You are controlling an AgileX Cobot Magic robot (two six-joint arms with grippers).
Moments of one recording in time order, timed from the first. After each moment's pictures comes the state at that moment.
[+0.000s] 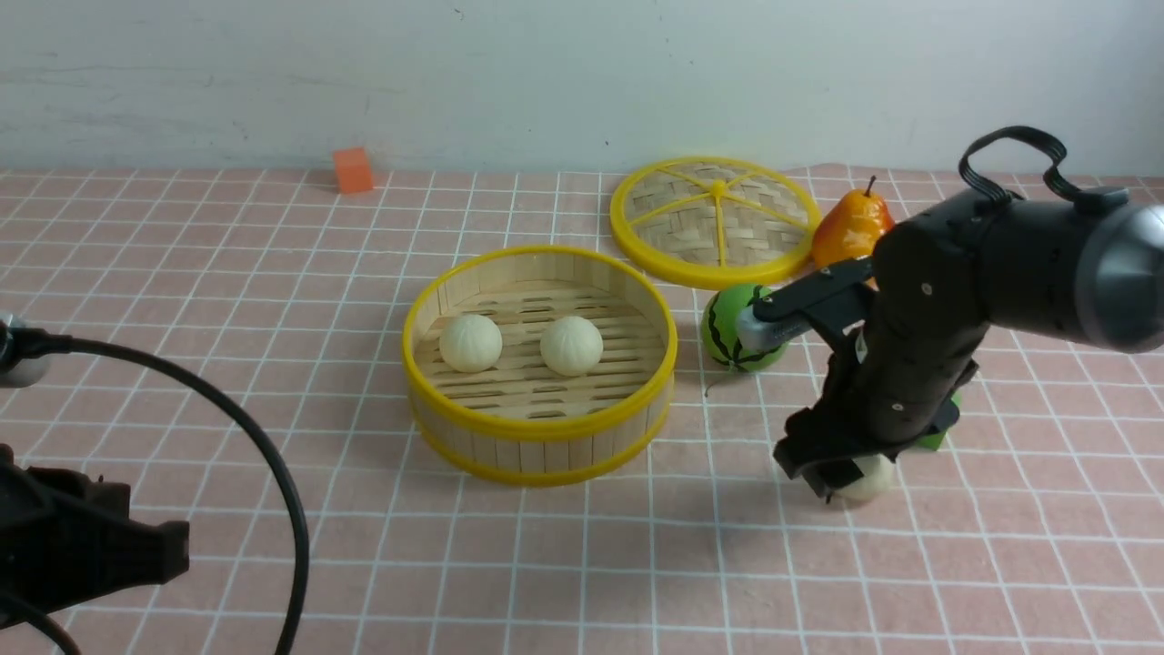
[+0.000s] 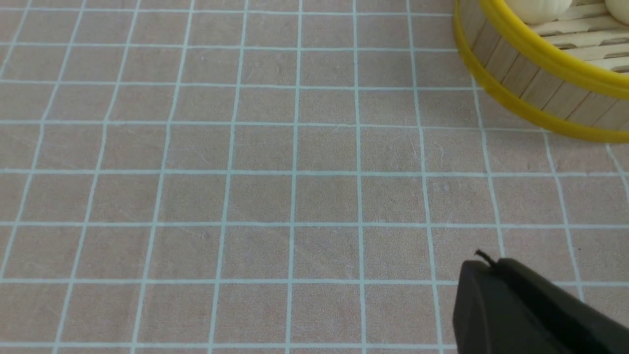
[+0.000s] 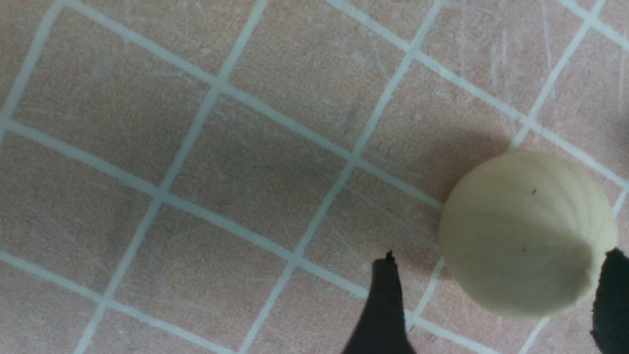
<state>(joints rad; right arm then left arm) 0.39 1.89 -1.32 -0.11 0.80 0.05 -0.48 0.82 -0.58 0.53 0.63 -0.76</state>
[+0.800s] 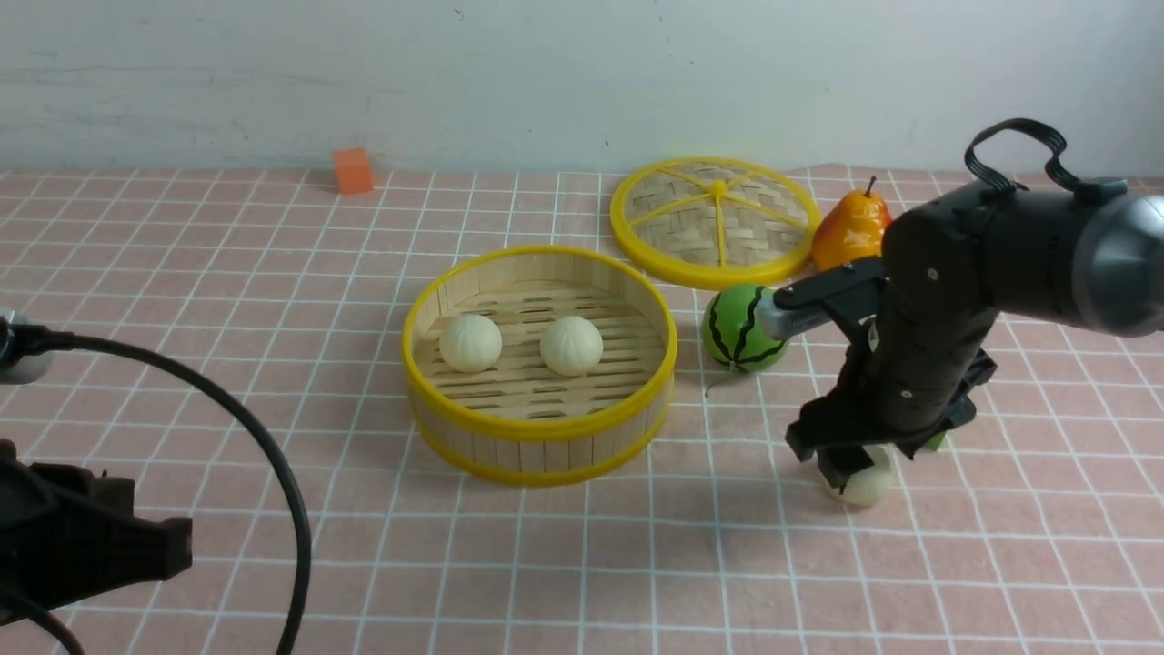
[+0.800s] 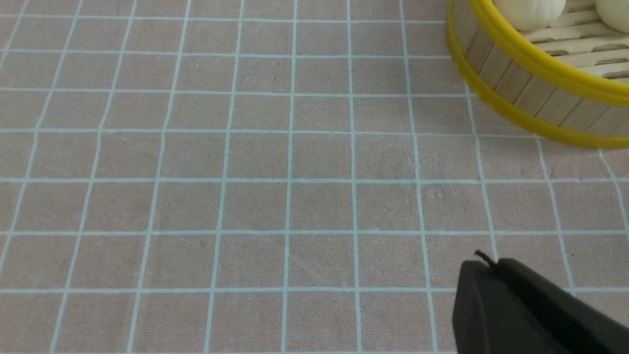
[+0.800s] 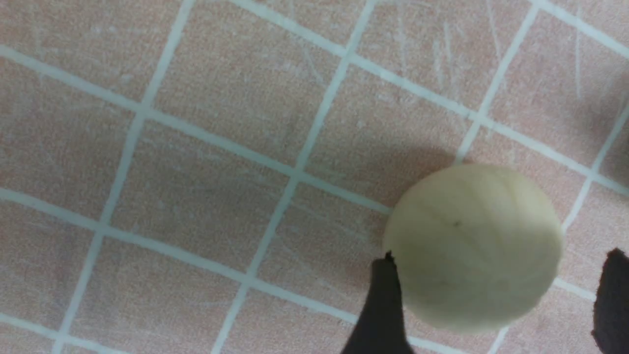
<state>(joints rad) 0.35 1.92 -1.37 -0.11 0.85 0.10 -0.48 0.82 -0.58 0.54 0.62 -0.76</state>
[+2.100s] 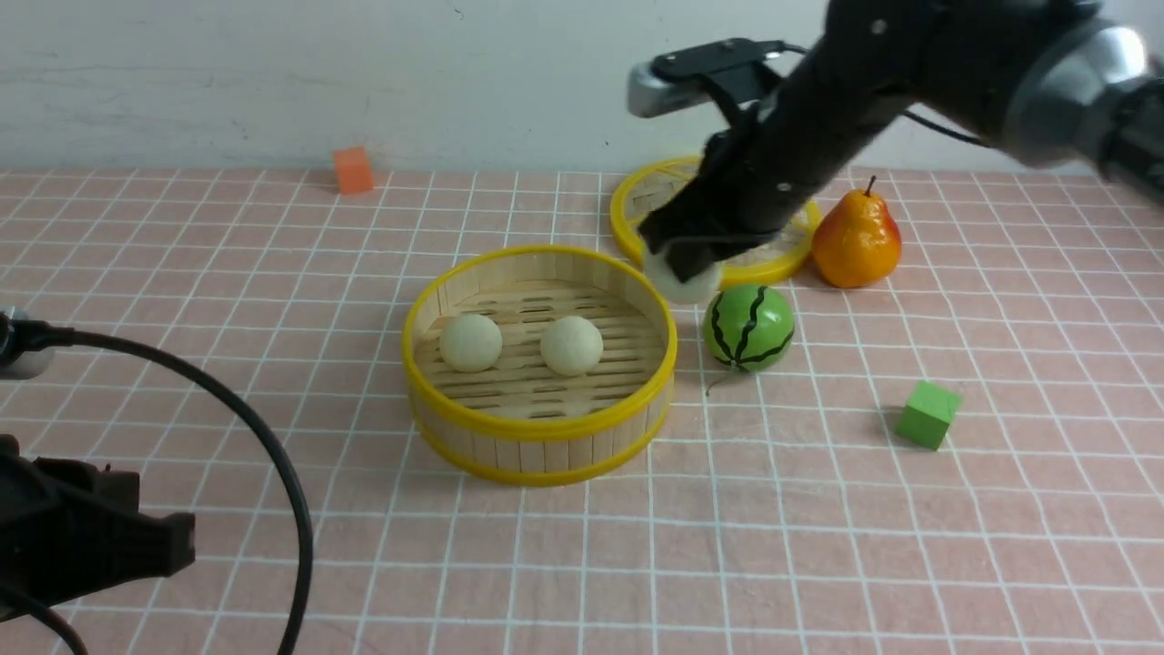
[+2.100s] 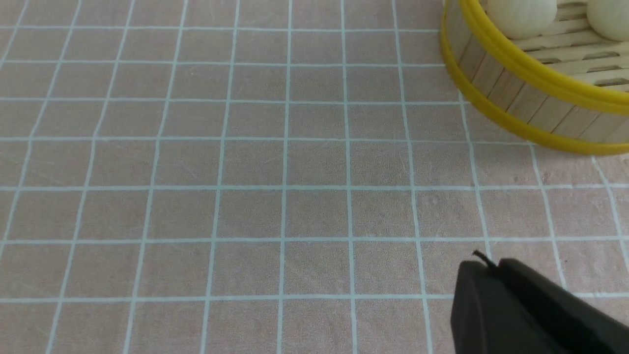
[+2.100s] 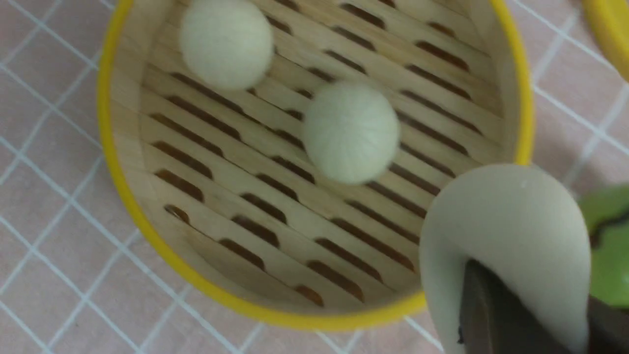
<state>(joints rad) 0.43 2.12 -2.04 0.25 1.01 -0.21 -0.48 0.82 -0.58 0.54 0.60 -0.76</state>
